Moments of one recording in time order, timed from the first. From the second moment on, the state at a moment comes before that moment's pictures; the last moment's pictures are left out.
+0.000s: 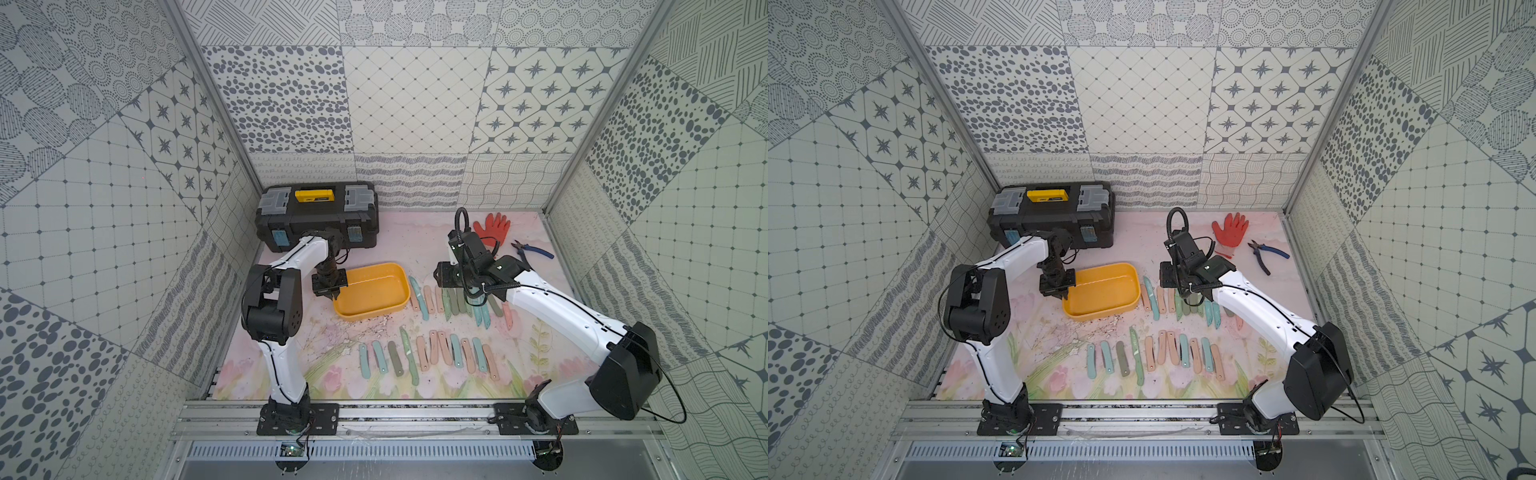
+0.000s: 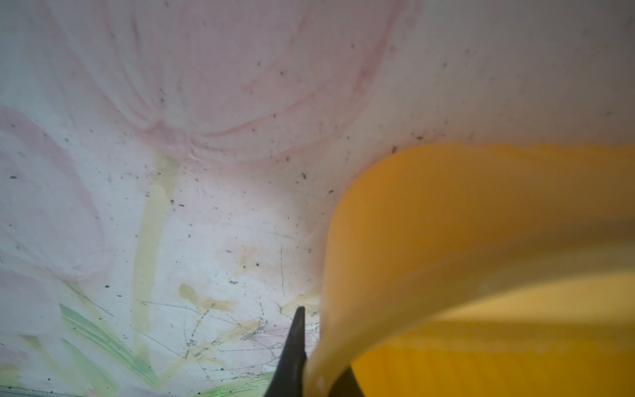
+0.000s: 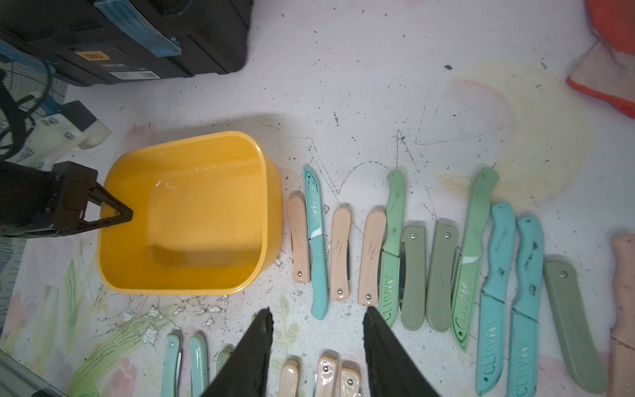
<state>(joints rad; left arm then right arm) -0.18 1.94 1.44 -1.16 0.03 -0.40 0.65 1.44 1.24 -0.65 0.07 0.51</state>
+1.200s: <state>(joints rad) -0.25 1.52 1.24 -0.98 -0.27 -0.38 0.65 1.45 1.23 -0.65 0.08 0.51</state>
